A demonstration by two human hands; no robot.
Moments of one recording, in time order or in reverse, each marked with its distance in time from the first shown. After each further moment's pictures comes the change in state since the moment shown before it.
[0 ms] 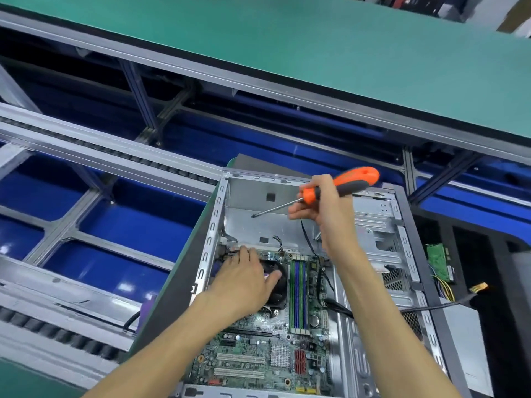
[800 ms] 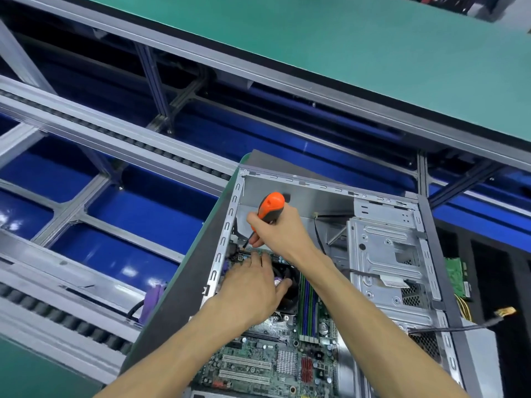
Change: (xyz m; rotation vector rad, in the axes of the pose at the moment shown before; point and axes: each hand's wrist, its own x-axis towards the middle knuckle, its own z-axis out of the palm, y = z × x) left_hand -0.008 0.002 -0.004 0.057 0.016 0.001; right_hand 0.005 0.077 0.052 -0.580 -0.437 0.028
